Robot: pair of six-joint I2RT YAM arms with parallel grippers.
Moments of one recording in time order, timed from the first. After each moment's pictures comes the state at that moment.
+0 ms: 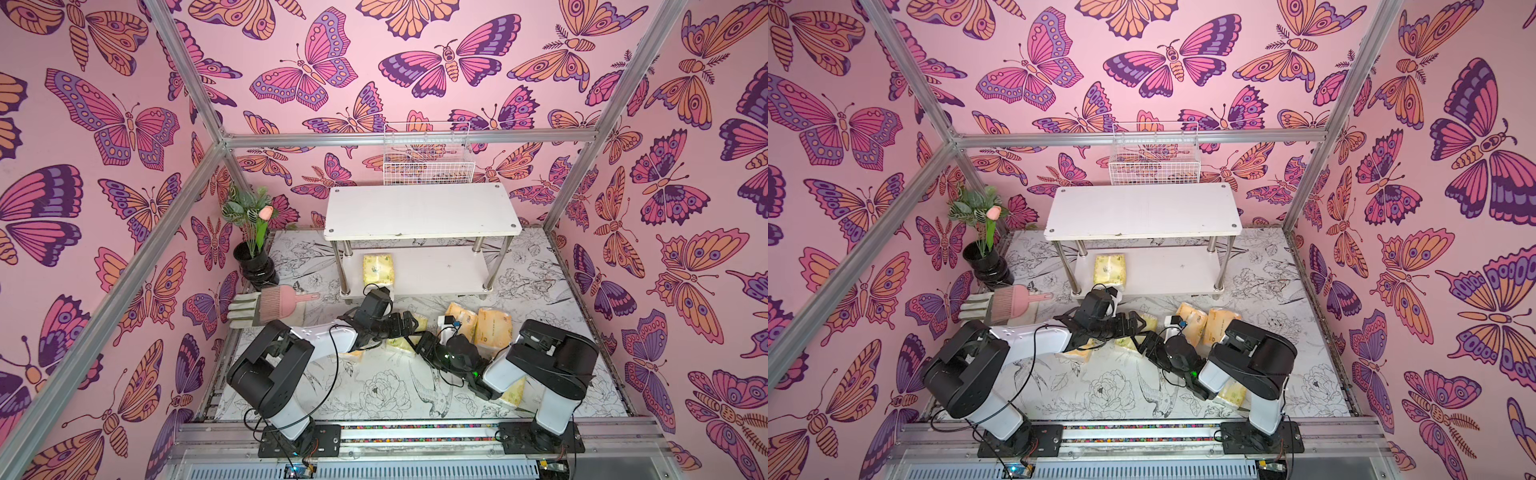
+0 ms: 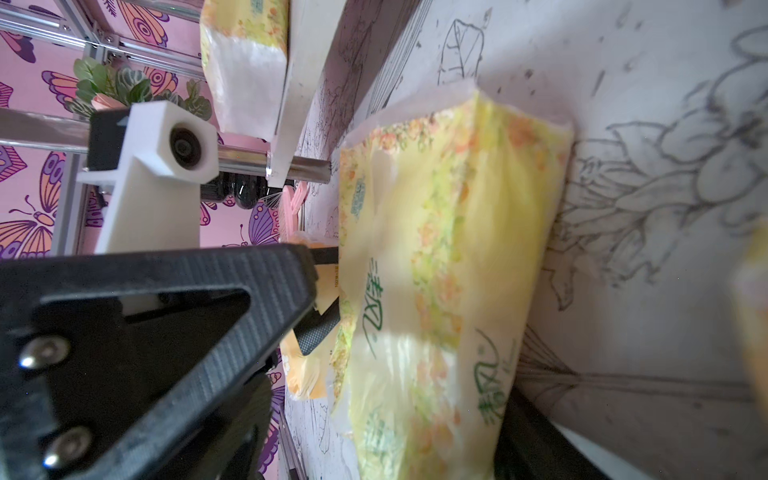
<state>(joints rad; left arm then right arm) -0.63 1.62 0.73 0.08 0.30 -0.74 1.00 1.83 0.35 1.13 0.01 1.31</state>
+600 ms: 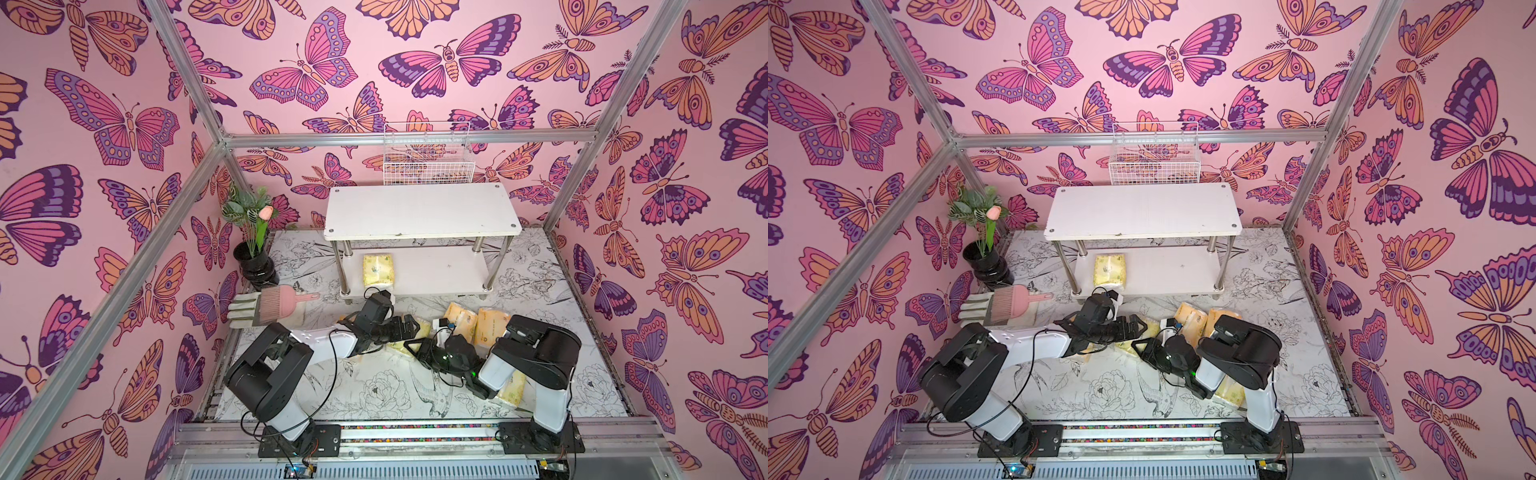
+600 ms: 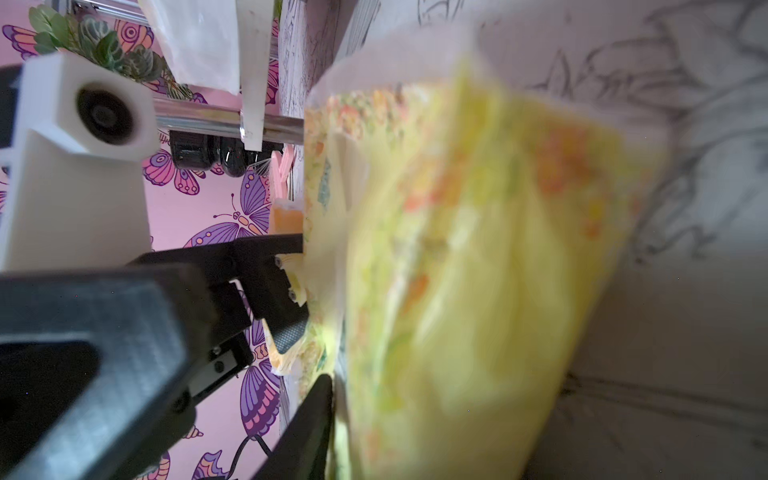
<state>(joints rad) -0.66 1.58 0.70 0.11 0.29 -0.76 0.97 1.92 0.36 1.18 -0.12 1.30</state>
